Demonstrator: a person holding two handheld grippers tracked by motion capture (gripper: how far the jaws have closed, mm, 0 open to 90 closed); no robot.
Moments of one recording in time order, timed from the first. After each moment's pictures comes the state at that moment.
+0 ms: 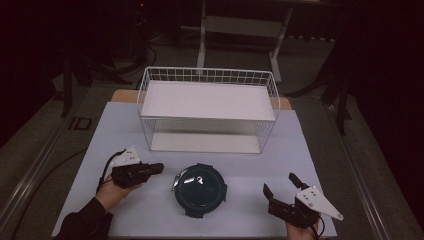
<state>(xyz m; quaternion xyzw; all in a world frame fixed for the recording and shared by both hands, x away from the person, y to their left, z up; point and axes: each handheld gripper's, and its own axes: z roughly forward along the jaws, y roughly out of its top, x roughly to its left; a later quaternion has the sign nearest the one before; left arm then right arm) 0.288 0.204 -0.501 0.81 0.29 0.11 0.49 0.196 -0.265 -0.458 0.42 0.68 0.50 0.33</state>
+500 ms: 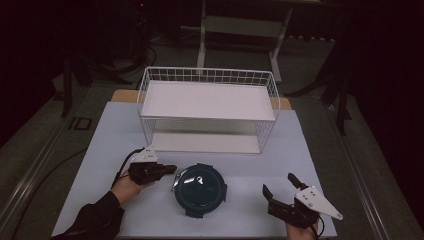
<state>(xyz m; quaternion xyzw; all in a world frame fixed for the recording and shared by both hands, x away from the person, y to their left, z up) 0.310 0.172 -0.514 0.84 0.26 0.07 0.48 0.196 -0.265 -0.459 0.41 0.69 0.50 0.33</state>
